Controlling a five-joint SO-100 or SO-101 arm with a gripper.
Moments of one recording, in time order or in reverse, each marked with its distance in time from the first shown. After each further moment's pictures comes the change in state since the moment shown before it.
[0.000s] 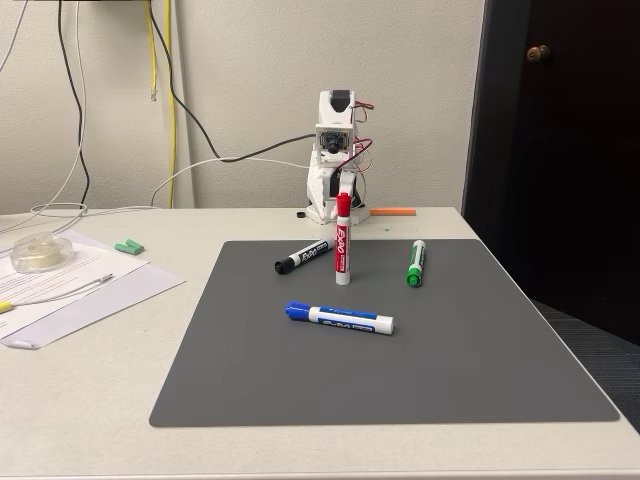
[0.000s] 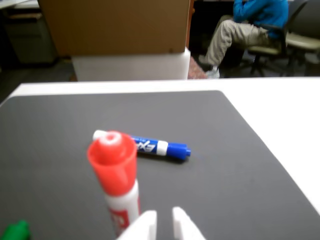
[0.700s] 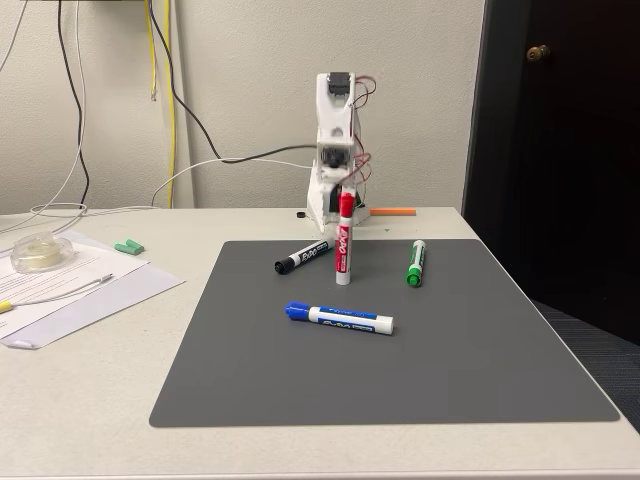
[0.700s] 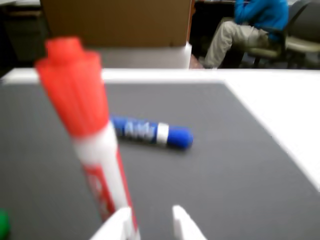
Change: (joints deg) arm 0.0 -47.5 -0.2 -52.8 -0.8
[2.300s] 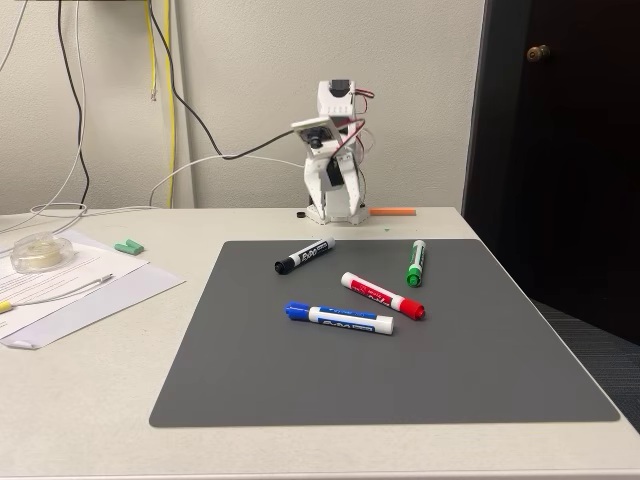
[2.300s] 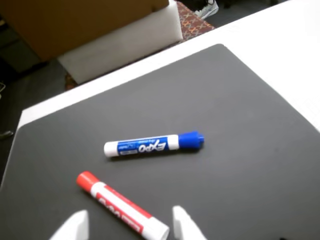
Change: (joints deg) arm -0.4 35.8 -31.2 84.5 22.2
